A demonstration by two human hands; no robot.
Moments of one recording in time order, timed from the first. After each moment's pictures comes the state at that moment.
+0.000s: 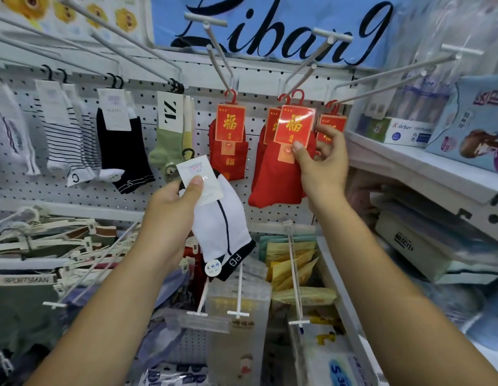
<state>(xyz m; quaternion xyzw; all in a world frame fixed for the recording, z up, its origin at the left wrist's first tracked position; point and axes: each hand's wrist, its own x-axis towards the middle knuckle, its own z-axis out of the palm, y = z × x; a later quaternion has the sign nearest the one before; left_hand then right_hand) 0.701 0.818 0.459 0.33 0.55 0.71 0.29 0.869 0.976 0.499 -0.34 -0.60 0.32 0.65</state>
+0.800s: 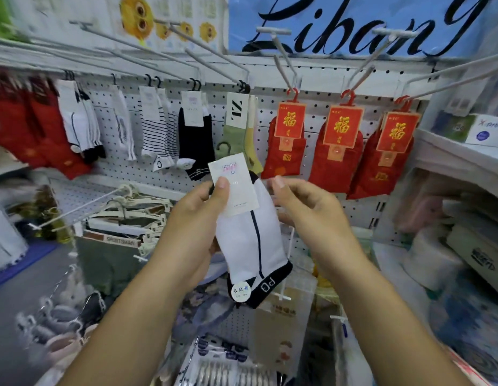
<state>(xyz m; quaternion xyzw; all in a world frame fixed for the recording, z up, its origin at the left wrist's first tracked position) 0.728 0.731 0.469 0.30 0.52 0.74 0.30 0.854 0.841 0.475 -0.22 -0.72 0.51 0.40</state>
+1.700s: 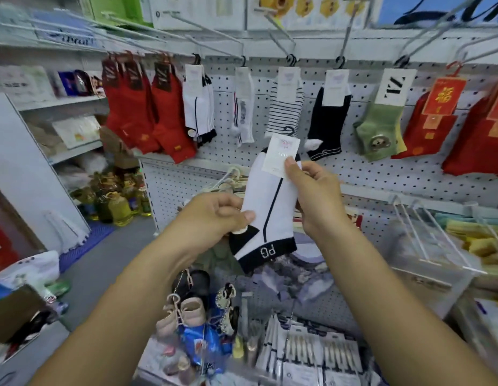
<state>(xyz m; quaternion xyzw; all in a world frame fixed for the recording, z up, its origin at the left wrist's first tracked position) 0.466 0.531 0.426 0.40 0.68 0.53 0.30 0.582 0.681 0.439 -0.27 -0.56 0.64 0.45</state>
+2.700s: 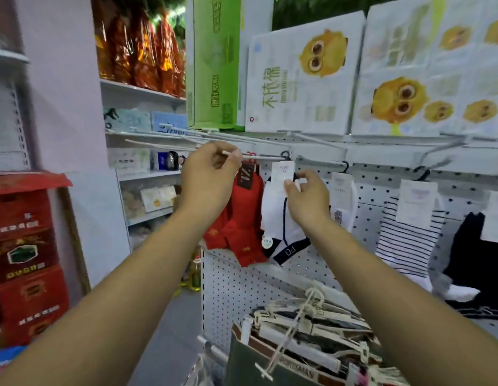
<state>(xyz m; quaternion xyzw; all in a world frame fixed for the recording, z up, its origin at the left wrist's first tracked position) 0.215 0.608 0.575 0.33 0.64 0.67 -0.20 0.269 0.788 0.540 -0.18 -0.75 0.41 0.48</state>
